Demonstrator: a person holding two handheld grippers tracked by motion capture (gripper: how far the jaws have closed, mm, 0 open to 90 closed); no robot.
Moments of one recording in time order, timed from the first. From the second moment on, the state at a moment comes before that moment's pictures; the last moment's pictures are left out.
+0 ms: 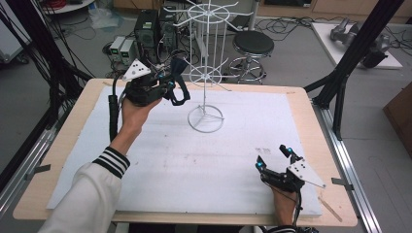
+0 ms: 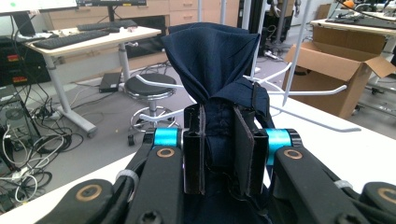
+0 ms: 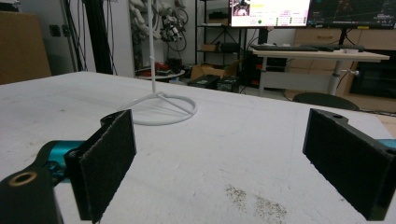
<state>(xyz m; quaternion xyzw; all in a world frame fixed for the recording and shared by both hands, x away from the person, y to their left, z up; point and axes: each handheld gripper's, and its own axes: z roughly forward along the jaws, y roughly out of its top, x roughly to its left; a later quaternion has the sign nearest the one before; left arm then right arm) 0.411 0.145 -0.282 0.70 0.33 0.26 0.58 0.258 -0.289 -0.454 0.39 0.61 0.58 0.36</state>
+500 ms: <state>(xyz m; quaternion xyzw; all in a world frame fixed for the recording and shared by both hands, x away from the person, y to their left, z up) 0.419 0.143 -0.297 0.71 0.34 0.25 0.56 0.258 -0.290 -0.454 0.39 0.61 0.58 0.37</state>
